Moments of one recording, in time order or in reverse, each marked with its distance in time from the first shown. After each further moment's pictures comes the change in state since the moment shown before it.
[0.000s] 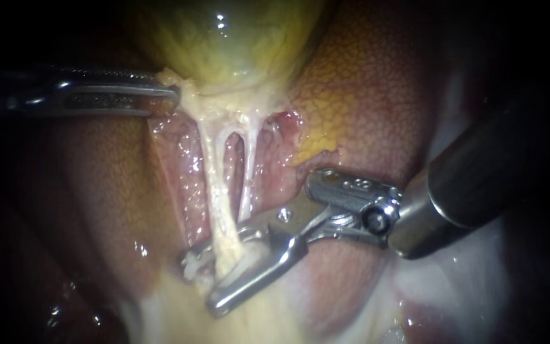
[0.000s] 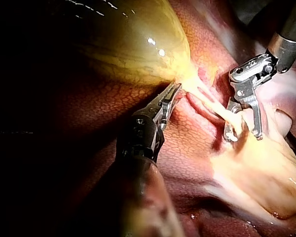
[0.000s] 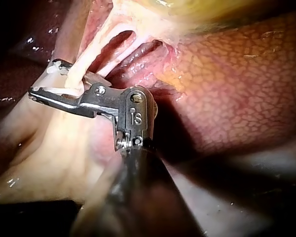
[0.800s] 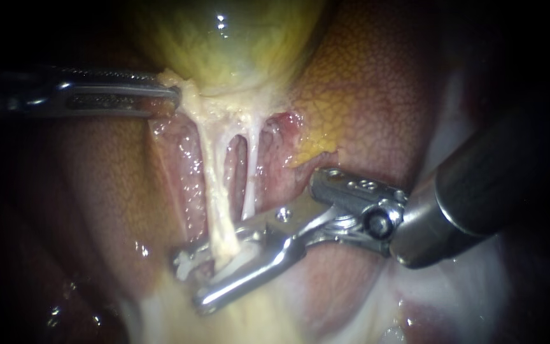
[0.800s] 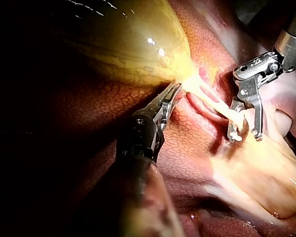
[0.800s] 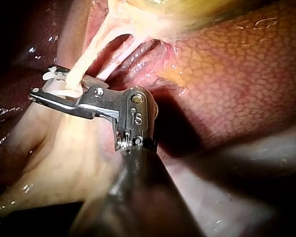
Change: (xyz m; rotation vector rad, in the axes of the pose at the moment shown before) right arm 0.000 -0.001 0.001 0.004 -0.009 0.027; left arm 0.000 0.000 0.000 -0.001 0.000 0.000
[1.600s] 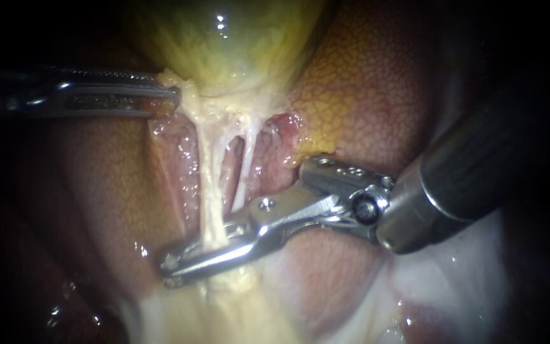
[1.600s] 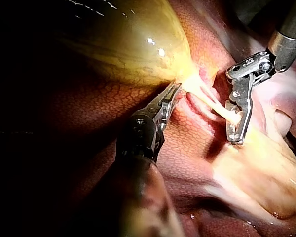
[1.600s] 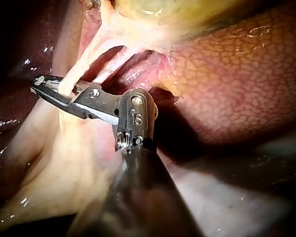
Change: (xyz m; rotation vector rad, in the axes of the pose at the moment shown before) right arm 0.000 0.002 0.000 -0.028 -0.005 0.096; left arm 0.000 0.000 0.000 0.000 0.000 0.000
